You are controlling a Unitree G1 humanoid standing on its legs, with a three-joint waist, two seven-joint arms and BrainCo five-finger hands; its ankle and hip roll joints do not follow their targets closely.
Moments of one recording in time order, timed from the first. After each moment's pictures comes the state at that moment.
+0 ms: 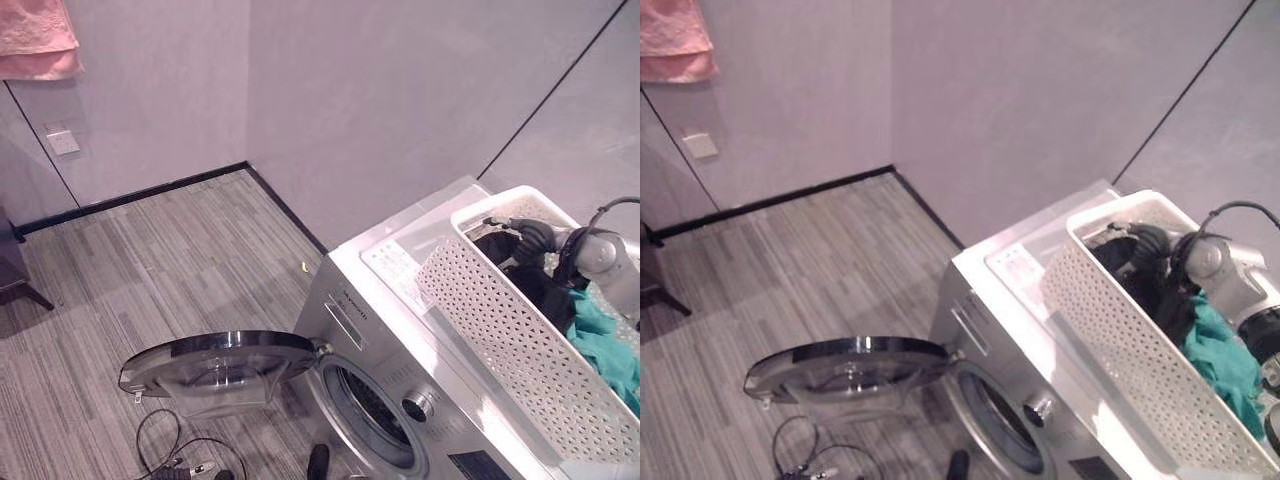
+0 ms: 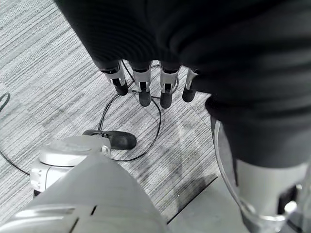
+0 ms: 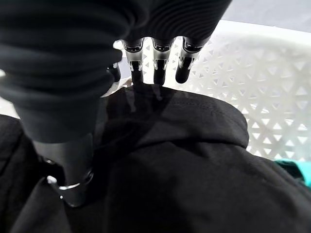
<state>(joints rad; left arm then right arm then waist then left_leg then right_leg) 0.02 0.37 -0.07 1.26 -0.18 -0.04 -0.10 -0.74 -1.17 0.66 0.51 -0.07 -0.03 0.37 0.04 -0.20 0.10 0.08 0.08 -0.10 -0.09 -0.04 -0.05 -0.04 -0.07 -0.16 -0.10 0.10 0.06</state>
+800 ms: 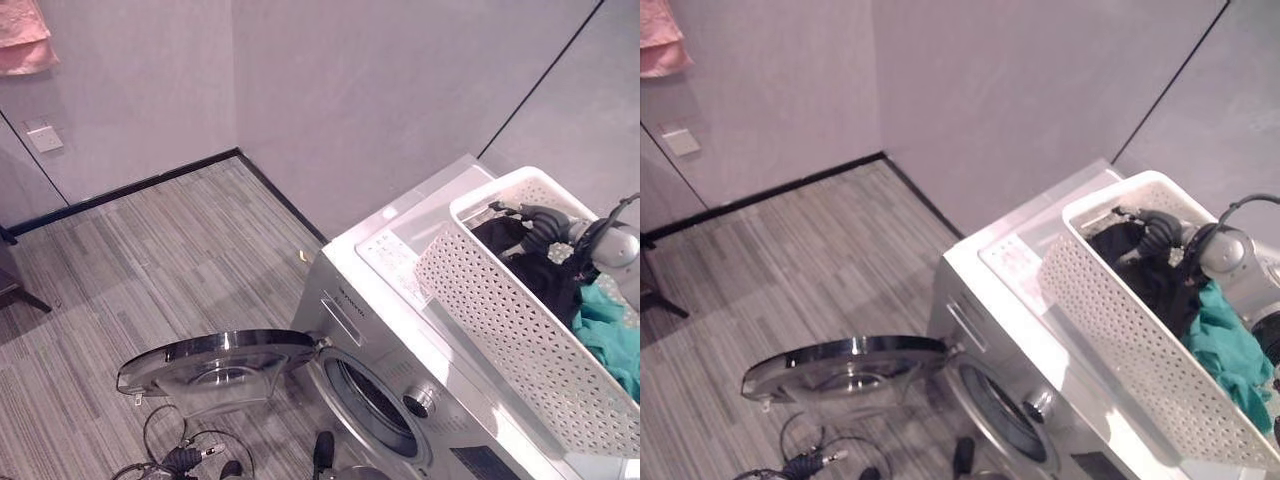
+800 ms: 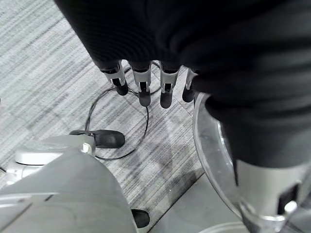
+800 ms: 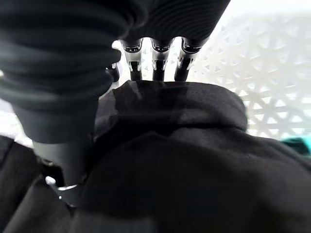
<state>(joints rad) -0.02 0.36 -0.09 1.24 -0.18 -0.06 -0.09 -0.71 -1.19 0.64 0.54 0.04 -0.06 0.37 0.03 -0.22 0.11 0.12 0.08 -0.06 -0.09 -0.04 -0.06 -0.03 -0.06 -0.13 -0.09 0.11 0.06</state>
